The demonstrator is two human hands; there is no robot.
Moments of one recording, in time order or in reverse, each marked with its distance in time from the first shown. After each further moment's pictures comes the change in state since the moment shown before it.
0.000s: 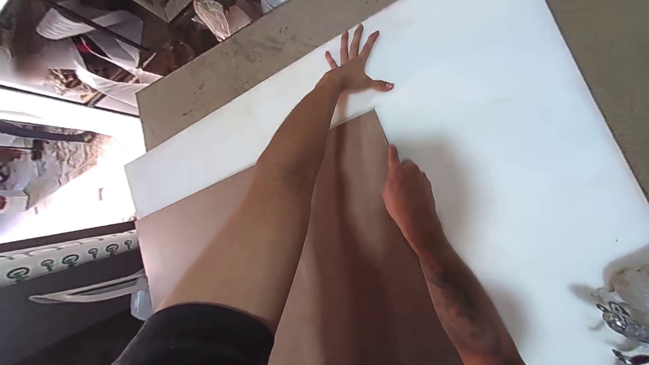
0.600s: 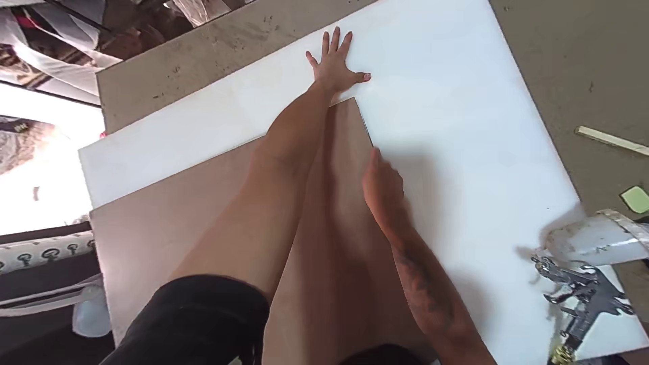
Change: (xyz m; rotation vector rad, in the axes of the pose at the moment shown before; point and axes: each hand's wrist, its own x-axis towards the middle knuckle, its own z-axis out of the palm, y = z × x) left_hand -0.025 0.014 0.018 -0.019 0.203 -0.124; right_hand -0.033 0.011 0.027 0.001 0.024 0.101
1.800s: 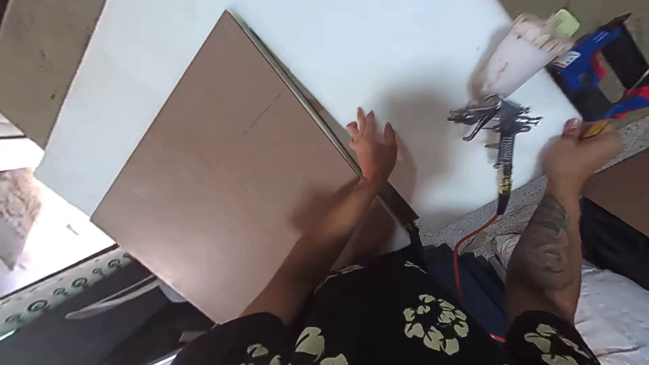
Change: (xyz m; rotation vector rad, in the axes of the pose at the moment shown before) left_hand -0.444 0.294 0.109 -0.447 -0.018 -0.151; right_hand -0.214 0.539 -0.037 0.338 0.633 0.631
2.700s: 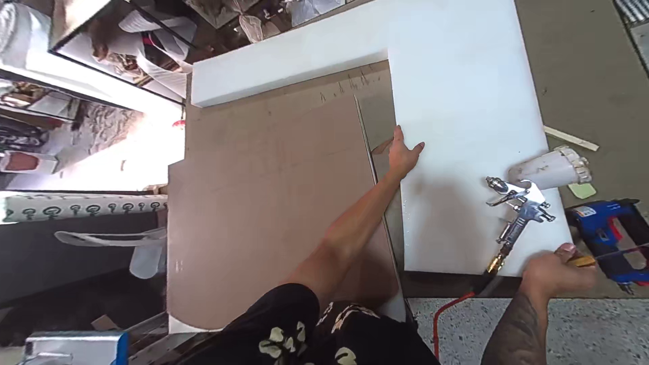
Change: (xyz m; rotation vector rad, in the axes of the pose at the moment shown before) left_hand 0.169 -0.007 -0.023 -0.369 0.073 -0.161; right_hand -0.010 -0.063 0.056 0.294 0.265 0.120
